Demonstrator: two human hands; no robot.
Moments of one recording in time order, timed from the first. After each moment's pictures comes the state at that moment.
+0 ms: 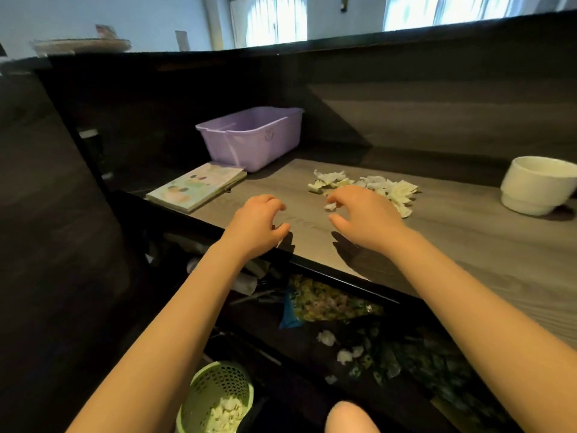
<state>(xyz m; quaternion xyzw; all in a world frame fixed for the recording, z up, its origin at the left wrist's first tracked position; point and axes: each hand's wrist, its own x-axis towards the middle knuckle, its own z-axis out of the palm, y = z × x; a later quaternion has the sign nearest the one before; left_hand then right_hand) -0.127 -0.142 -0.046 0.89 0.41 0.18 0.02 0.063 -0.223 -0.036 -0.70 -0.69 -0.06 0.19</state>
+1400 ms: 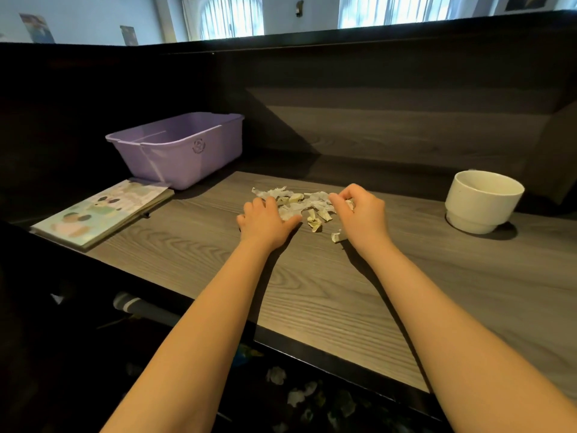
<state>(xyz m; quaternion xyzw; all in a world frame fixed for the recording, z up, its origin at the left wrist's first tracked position) 0.053 -0.080 -0.070 0.84 0.52 0.15 0.07 0.178 -0.190 -0.058 -0.73 -0.46 0.02 0.50</state>
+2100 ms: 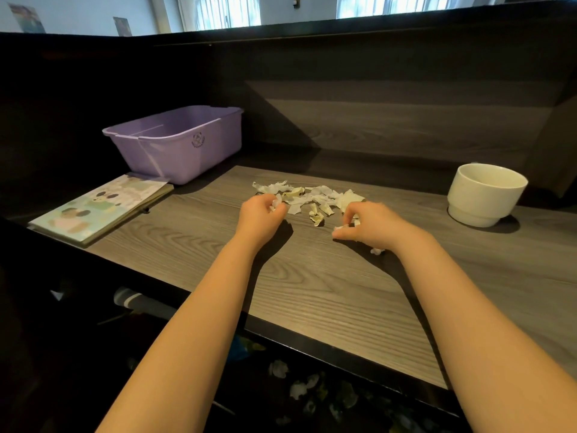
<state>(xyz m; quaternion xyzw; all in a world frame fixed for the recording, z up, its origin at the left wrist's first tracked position) 0.034 -0.087 -0.069 0.78 0.43 0.34 0.31 0.201 -0.209 -0.045 -0.81 -0.55 0.15 0.17</state>
